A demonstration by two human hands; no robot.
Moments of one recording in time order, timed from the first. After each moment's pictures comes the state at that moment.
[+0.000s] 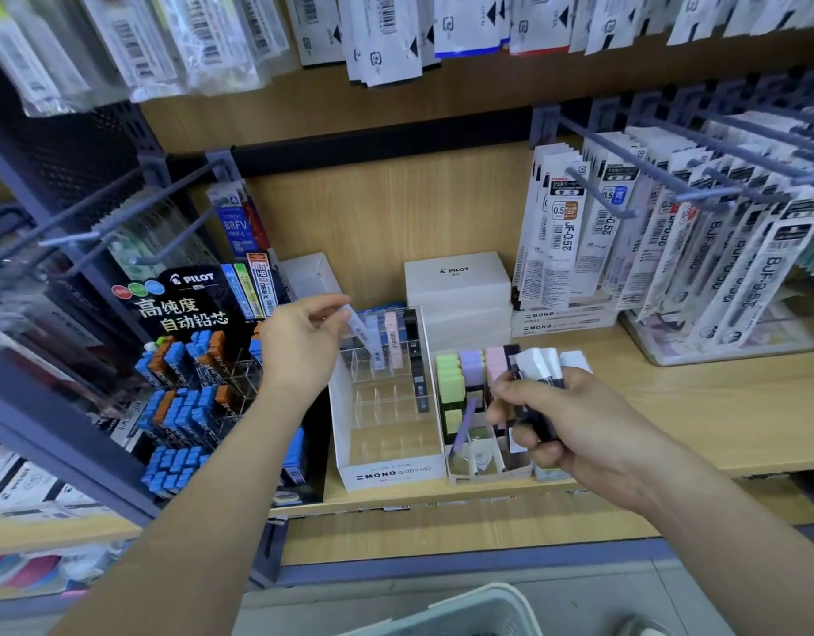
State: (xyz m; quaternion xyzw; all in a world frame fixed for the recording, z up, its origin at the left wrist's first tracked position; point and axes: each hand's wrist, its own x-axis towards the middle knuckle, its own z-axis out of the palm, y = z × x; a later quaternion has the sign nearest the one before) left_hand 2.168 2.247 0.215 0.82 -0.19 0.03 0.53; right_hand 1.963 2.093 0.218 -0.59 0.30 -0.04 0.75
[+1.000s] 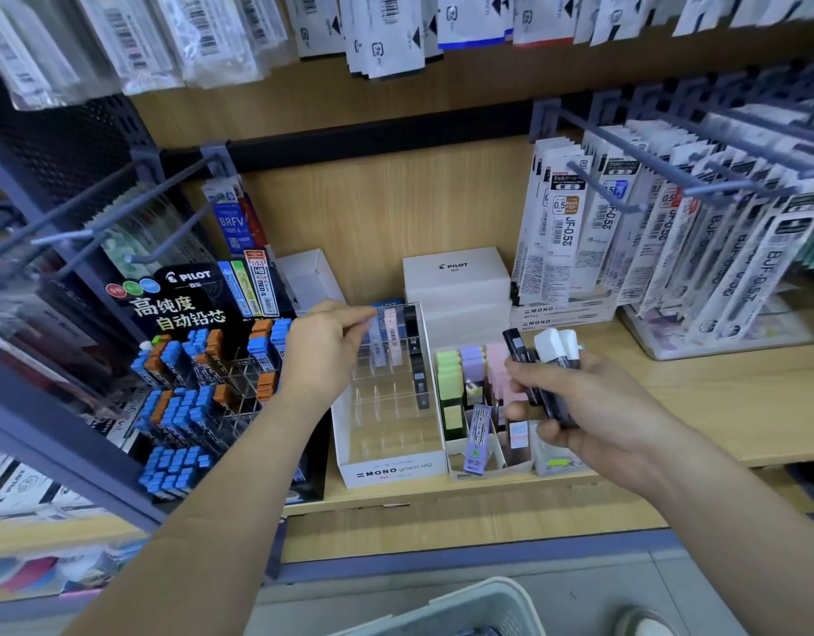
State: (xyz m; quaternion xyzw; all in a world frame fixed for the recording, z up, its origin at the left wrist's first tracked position) left_hand 2.188 2.237 0.184 0.86 -0.36 0.14 0.33; right_hand 1.967 2.086 0.219 -0.55 0.34 -0.10 0.76
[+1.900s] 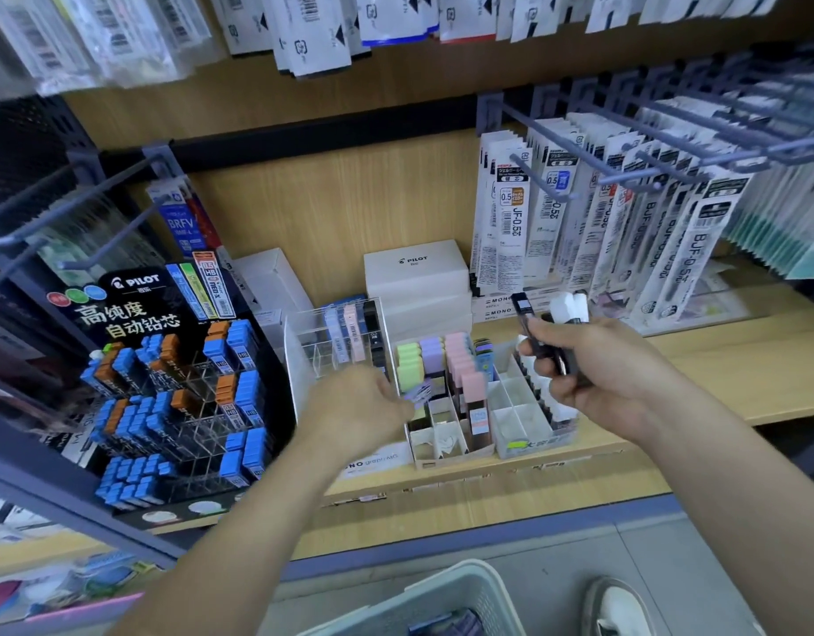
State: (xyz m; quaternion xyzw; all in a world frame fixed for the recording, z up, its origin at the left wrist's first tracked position) left_hand 2.087 2.220 0.201 0.93 -0.28 -0.15 0.18; right_hand 1.948 2.045 0.226 -0.52 0.38 -0.15 0.75
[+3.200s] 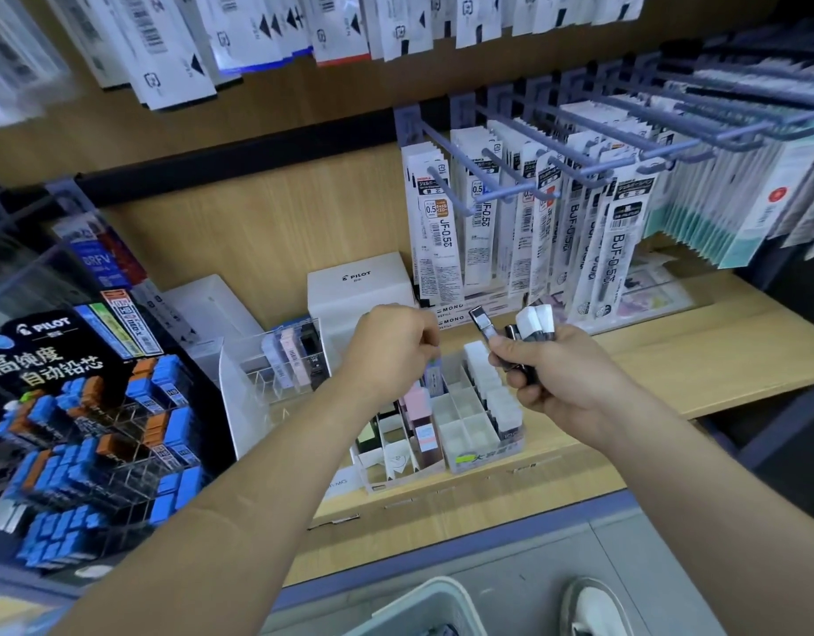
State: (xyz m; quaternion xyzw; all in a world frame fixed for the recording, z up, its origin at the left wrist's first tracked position) left_hand 2.088 2.104 0.203 0.84 -0.50 -0.01 0.19; right_hand 1.932 2.006 0.202 -0.52 0.36 -0.17 0.76
